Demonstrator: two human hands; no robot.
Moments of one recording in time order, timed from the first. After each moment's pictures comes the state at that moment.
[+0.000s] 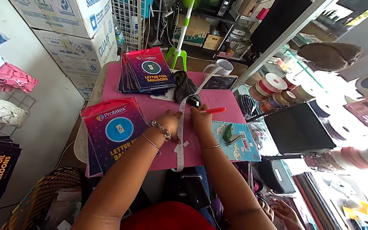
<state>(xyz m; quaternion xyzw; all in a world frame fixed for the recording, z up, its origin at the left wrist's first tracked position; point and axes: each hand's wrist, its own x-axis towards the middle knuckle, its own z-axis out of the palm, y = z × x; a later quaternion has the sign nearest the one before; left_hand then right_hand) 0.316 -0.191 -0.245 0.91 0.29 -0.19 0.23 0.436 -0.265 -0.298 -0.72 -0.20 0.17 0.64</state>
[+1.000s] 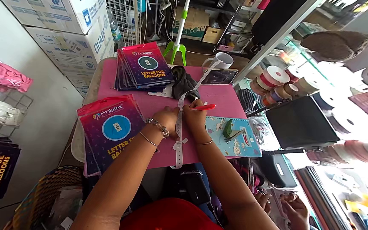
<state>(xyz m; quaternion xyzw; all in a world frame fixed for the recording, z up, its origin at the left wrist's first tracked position) 0.315 -0.195 -0.242 0.91 0.30 -0.18 0.23 0.430 -0.263 -0.308 -0.77 -0.33 0.04 0.54</state>
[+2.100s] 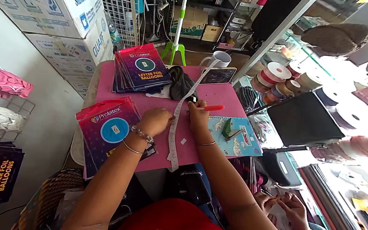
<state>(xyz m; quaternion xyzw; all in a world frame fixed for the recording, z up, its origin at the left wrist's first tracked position) 0.290 -0.177 -0.255 0.95 0.21 -0.06 0.21 0.434 -0.269 -0.303 -0.65 -0.20 0.18 0.71</state>
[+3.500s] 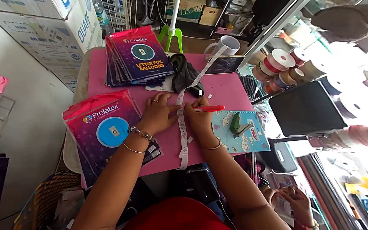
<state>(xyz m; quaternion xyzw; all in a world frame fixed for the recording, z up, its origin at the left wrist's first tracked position) 0.291 -0.155 -0.303 0.96 0.19 0.09 0.21 0.413 -0.275 -0.313 -0.70 -0.34 0.08 0.62</state>
